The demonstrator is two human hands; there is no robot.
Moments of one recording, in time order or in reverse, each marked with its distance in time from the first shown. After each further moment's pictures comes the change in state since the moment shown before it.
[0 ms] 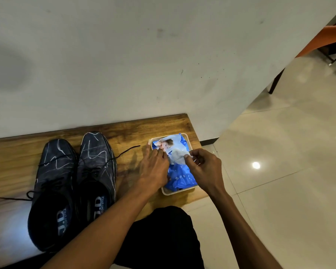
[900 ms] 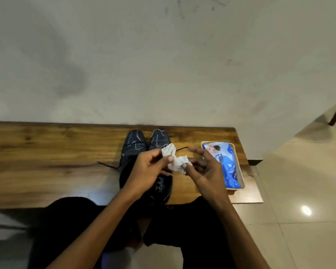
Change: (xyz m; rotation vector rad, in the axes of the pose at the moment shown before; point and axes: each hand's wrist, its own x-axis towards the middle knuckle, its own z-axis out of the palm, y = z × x) left_hand -0.210 -0.098 -0.069 -1.704 0.461 -0.280; right_hand -0.105 -0.145 0.033 0.642 -0.384 -0.102
